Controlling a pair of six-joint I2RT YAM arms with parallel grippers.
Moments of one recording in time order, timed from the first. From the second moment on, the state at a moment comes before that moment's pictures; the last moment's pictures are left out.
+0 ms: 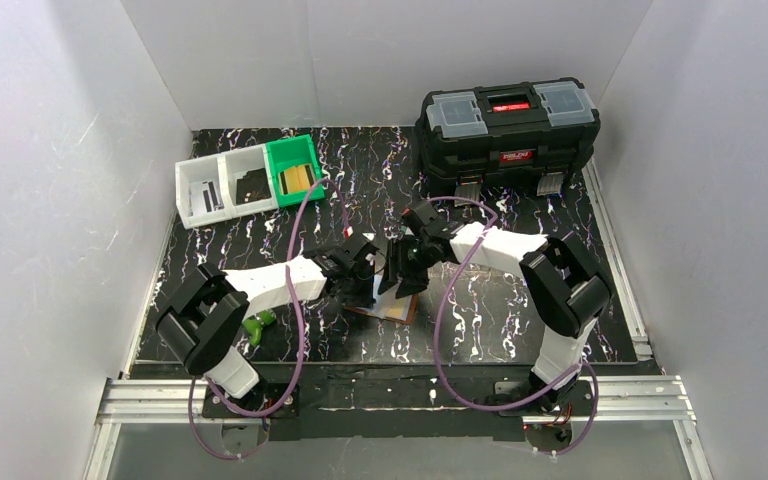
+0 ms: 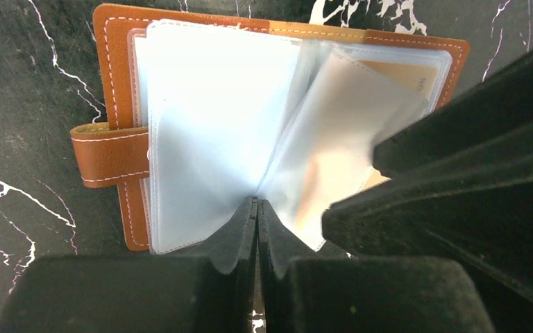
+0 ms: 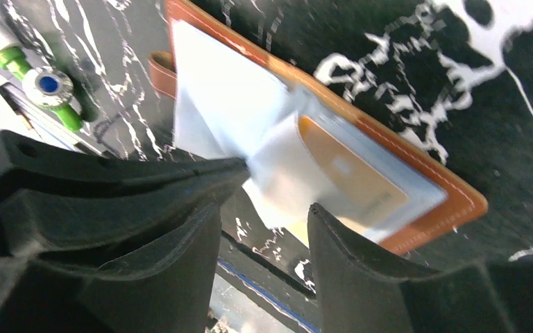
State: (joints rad) left arm -0.78 1.57 0.84 -0.38 0.00 -0.66; right arm 0.73 1.79 1.10 -0.41 -0.44 0.80
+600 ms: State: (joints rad) left arm -0.78 1.58 0.86 -0.40 0.00 -0.67; right arm 0.73 1.75 1.05 -0.41 -0.42 0.80
